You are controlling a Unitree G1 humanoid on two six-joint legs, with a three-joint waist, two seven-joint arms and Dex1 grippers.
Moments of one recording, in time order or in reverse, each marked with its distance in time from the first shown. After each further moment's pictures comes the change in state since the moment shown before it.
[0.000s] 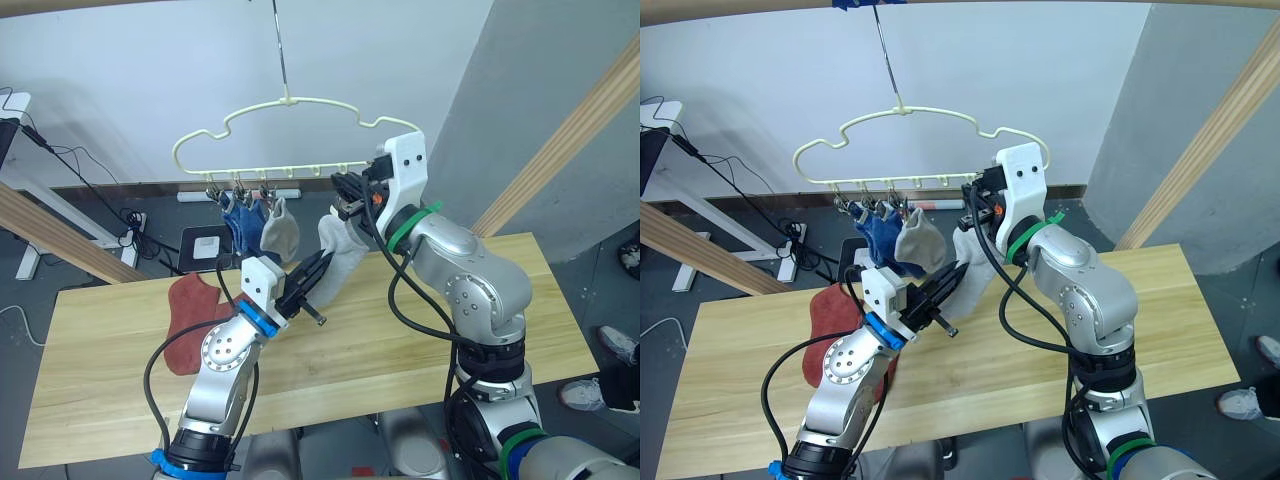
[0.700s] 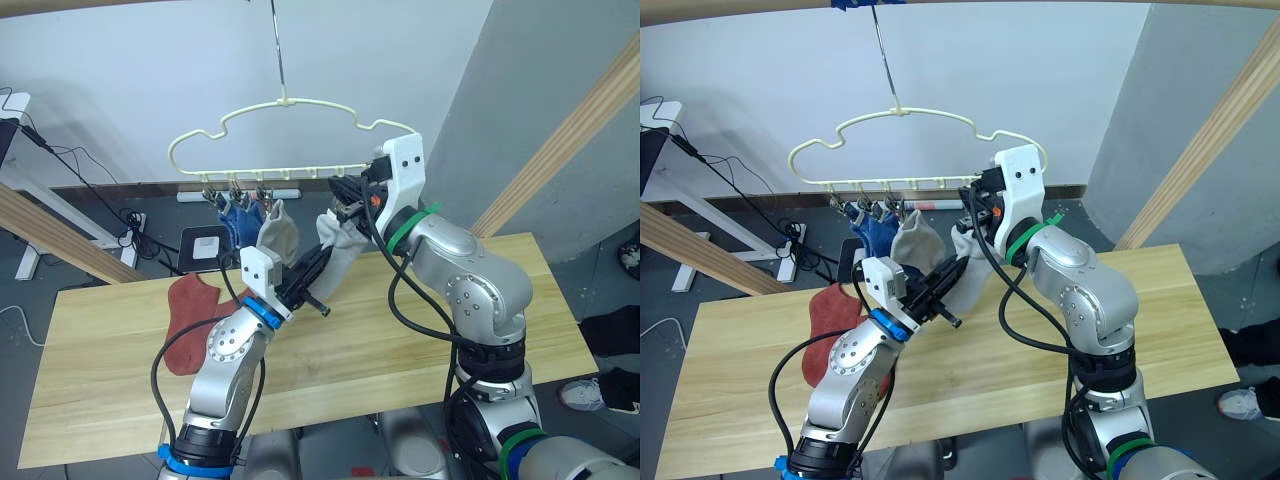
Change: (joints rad) left arm -0.025 -0.040 0.016 -0.042 -0.113 0.199 0.042; right arm 0.000 0.002 -0.005 -0.002 0.043 0.022 -0.005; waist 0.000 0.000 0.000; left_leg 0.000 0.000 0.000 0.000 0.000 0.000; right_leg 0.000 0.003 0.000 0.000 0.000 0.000
